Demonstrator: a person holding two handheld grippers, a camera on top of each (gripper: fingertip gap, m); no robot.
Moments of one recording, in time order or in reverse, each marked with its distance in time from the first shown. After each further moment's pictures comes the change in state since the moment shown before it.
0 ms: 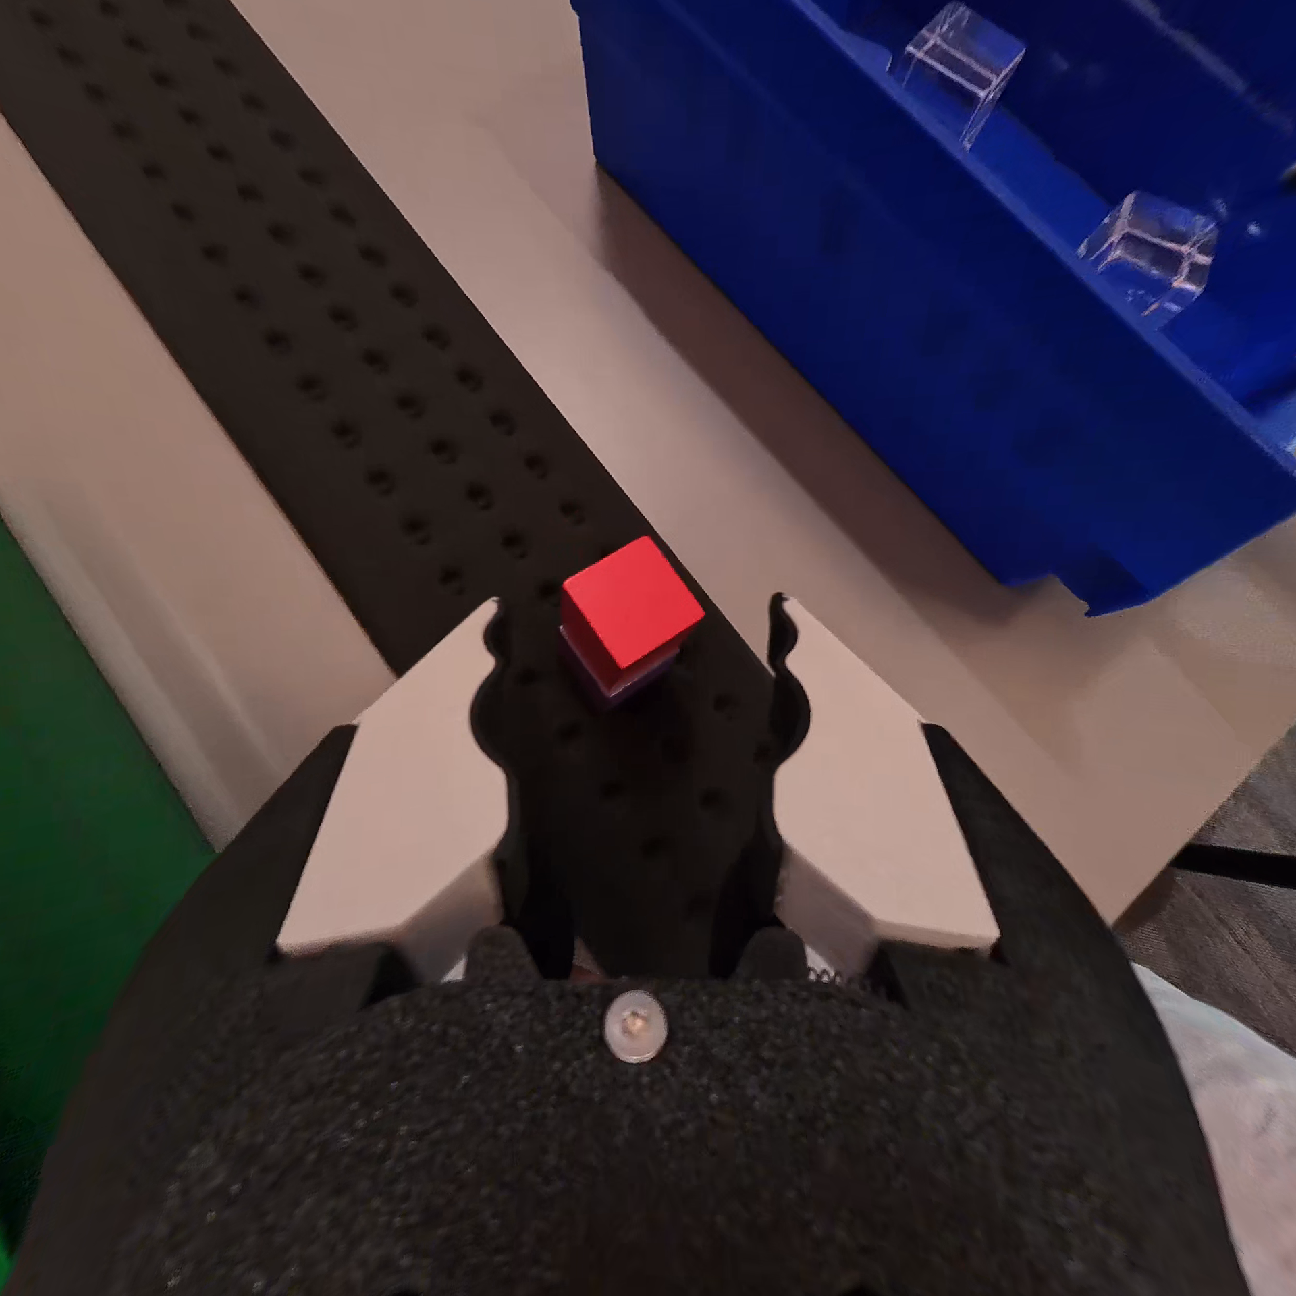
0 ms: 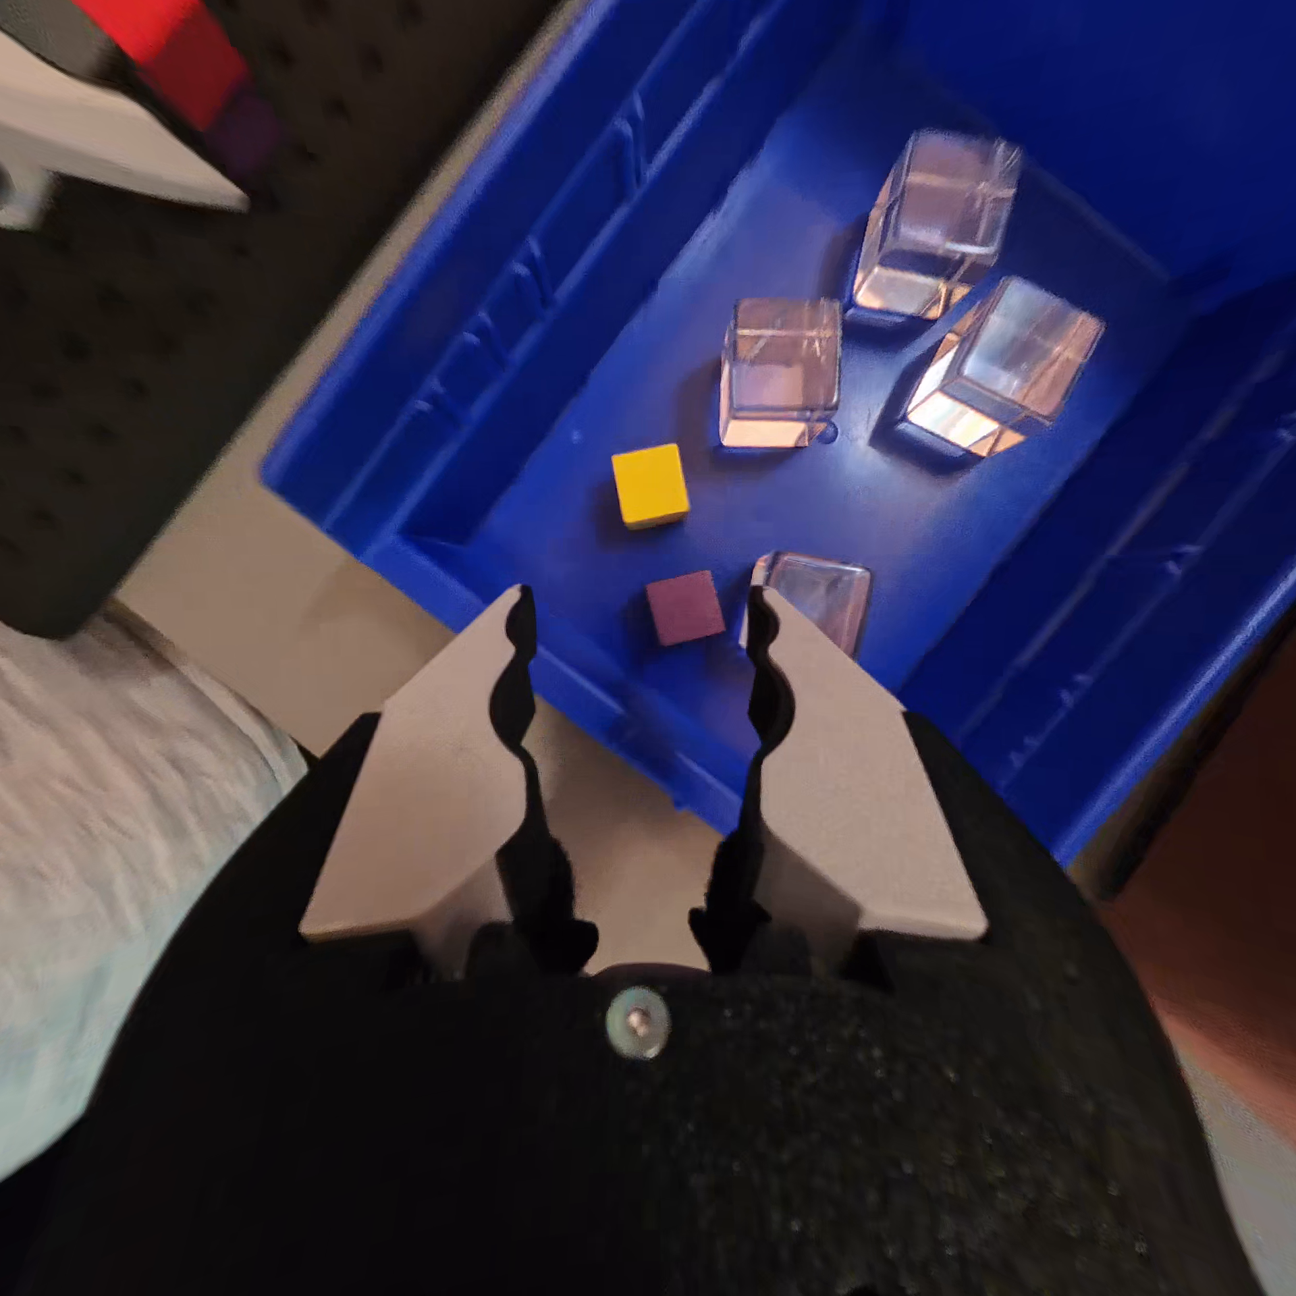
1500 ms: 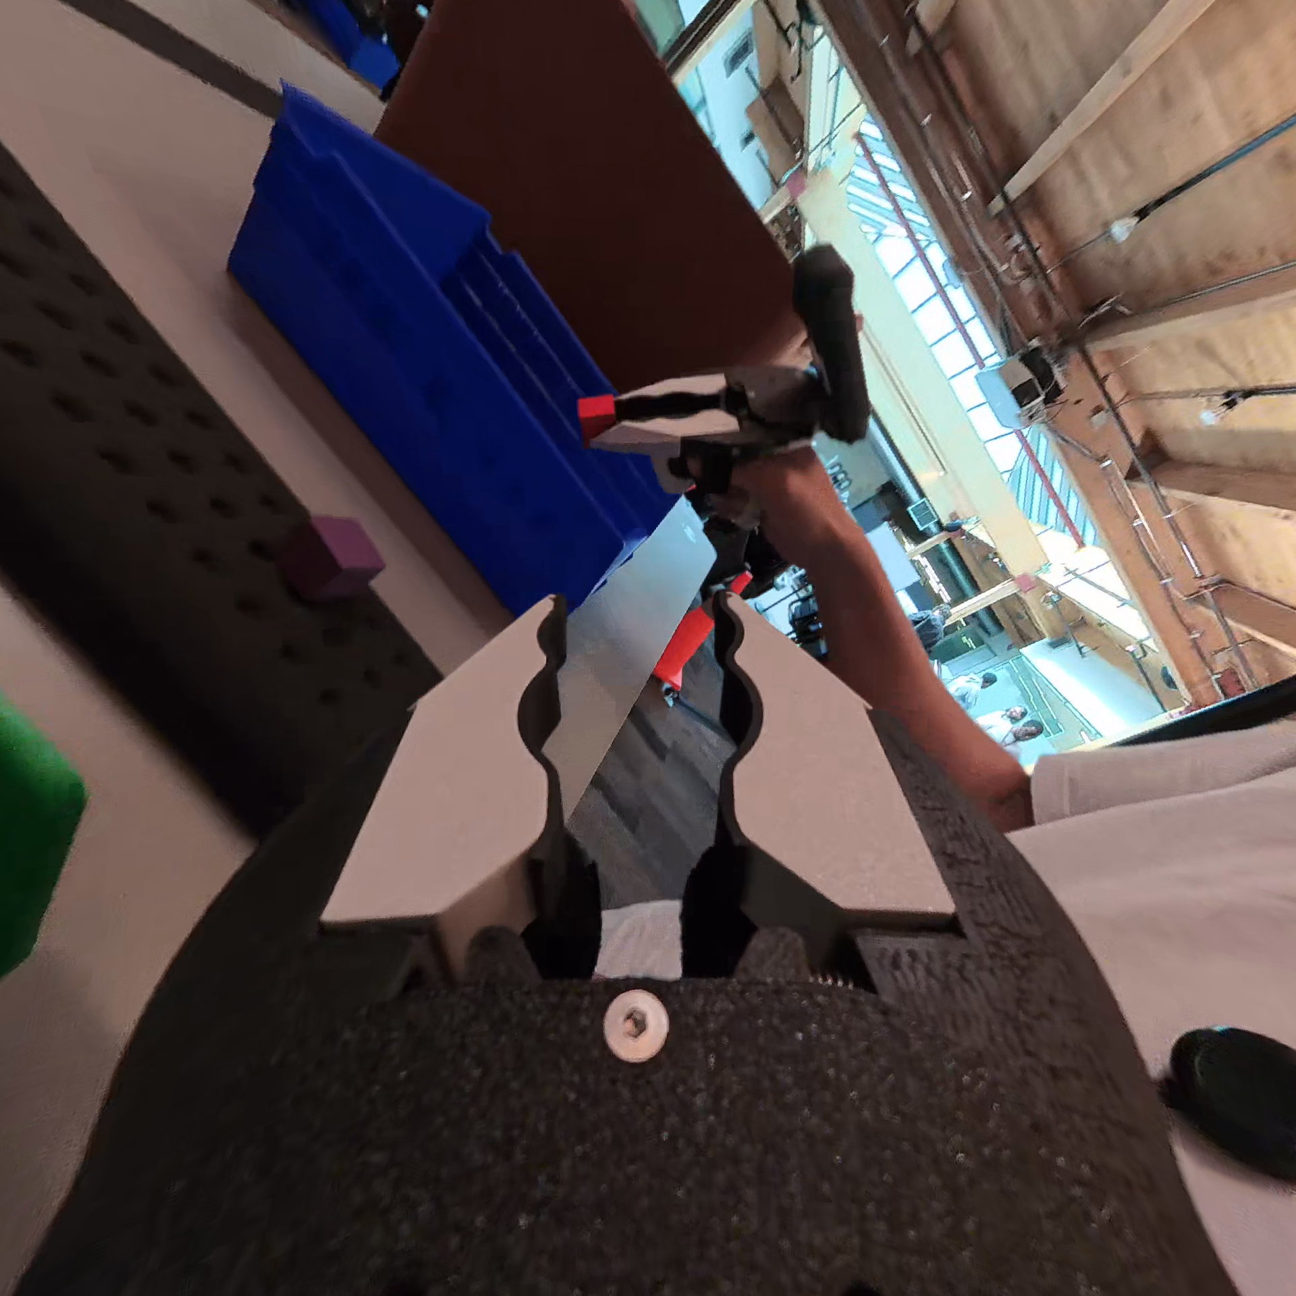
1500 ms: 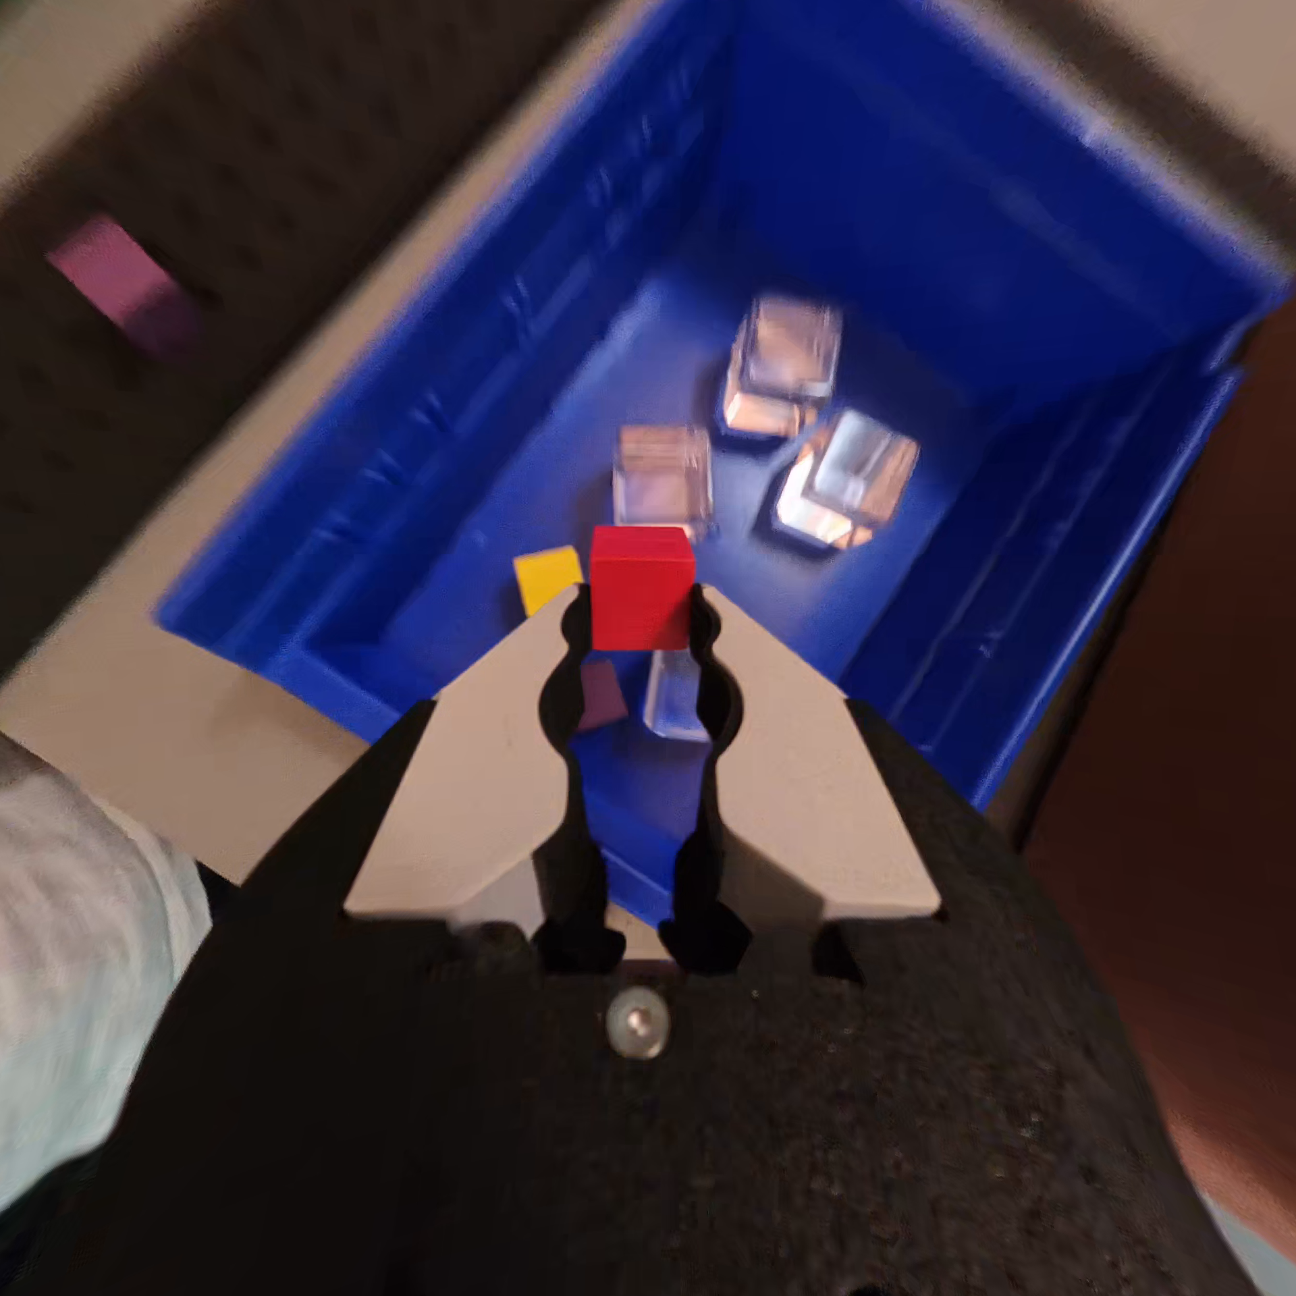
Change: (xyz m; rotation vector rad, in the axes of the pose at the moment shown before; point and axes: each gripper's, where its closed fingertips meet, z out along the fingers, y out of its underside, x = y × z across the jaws) left arm 0.034 -0.005 -0.149 0.372 0.770 -0.509; right arm 0.033 -0.030 0.001 0.070 0.133 -0.023
